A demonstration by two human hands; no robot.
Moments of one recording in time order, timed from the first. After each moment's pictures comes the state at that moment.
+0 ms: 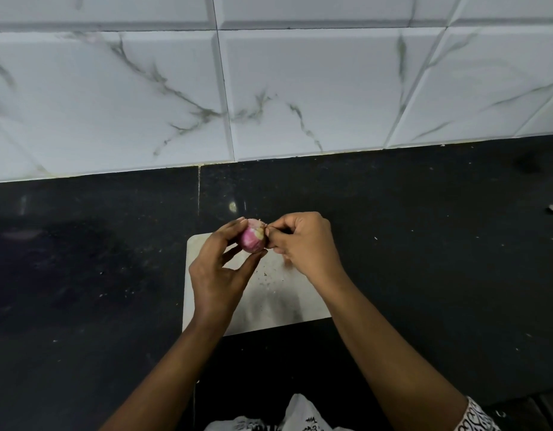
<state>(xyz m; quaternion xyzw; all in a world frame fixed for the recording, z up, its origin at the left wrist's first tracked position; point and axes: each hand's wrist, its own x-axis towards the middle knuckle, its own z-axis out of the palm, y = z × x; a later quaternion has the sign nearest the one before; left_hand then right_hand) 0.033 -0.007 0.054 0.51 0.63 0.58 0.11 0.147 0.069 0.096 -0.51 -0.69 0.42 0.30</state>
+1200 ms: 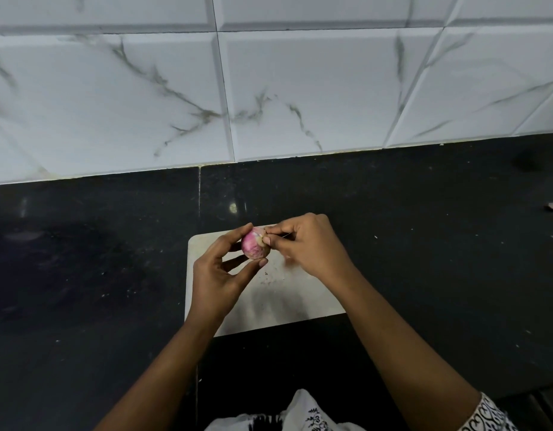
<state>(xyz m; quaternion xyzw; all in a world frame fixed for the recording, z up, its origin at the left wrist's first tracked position) 0.025 -0.013 0.054 0.50 0.60 0.57 0.26 0.157 0.070 0.106 -0.46 -0.79 0.34 0.21</state>
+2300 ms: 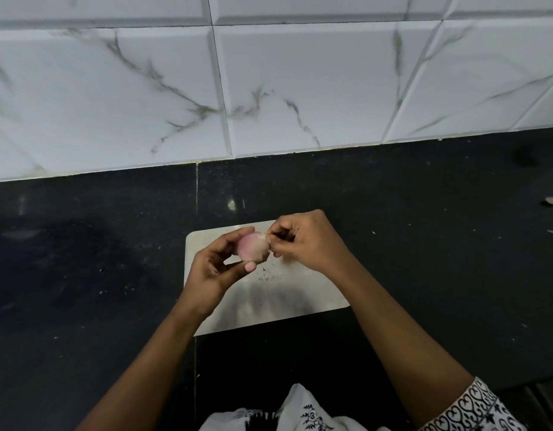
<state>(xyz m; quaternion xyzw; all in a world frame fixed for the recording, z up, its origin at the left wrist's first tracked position) 0.006 -0.010 0.041 0.44 0.48 0.58 0.48 0.169 0.077 0.098 -0.38 -0.83 0.34 0.23</state>
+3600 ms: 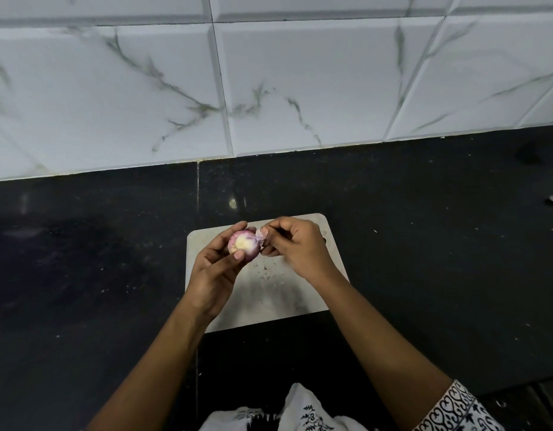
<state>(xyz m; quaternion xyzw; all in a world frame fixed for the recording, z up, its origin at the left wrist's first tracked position) 0.006 -0.002 0.028 0.27 0.39 0.66 0.58 0.152 0.070 0.062 -0.42 -0.67 0.52 0.33</state>
